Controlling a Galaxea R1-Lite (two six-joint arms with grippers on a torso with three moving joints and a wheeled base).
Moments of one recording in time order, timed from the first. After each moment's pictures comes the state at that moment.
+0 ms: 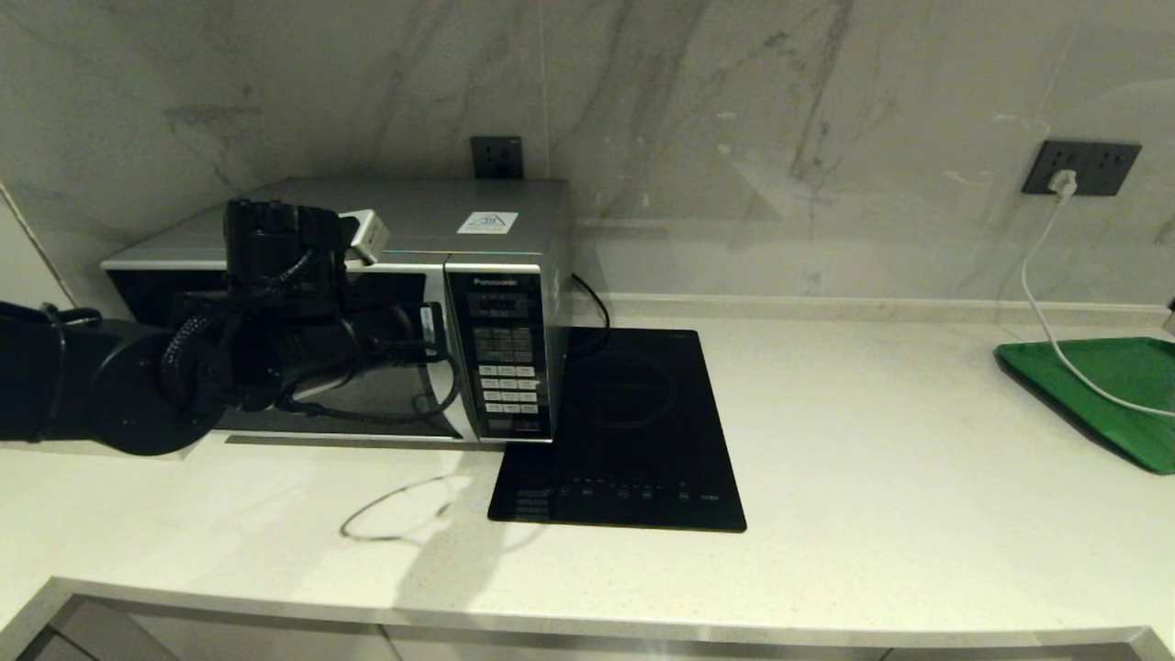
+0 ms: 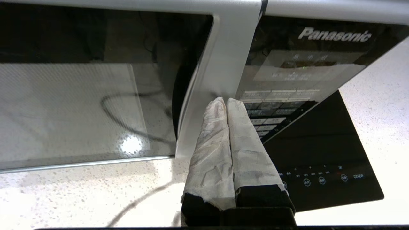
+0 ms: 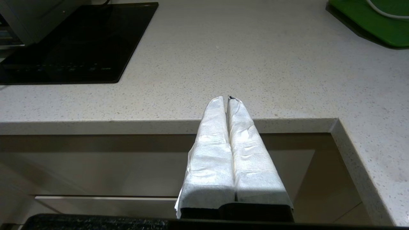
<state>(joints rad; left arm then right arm) -0.32 1.76 -1.12 -0.32 0.08 -0.19 0.00 0.00 -0.04 0.09 -0.04 0.10</state>
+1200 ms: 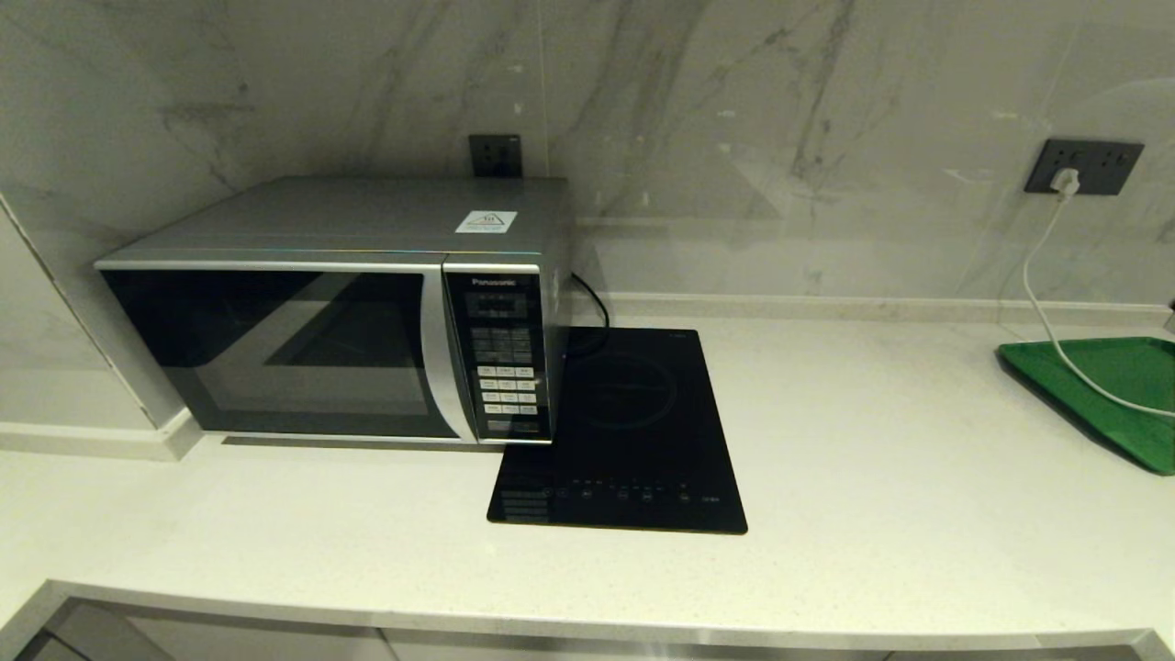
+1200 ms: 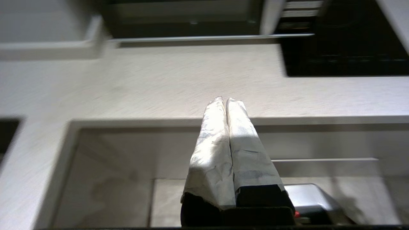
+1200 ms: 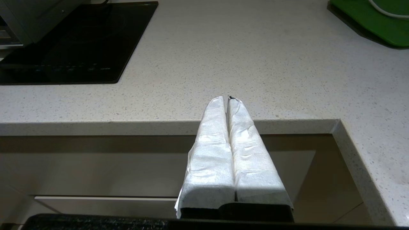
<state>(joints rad) -0.23 0.53 -0.75 0.51 0.23 -0.04 0.00 0.00 -0.04 0.09 -0.04 0.10</state>
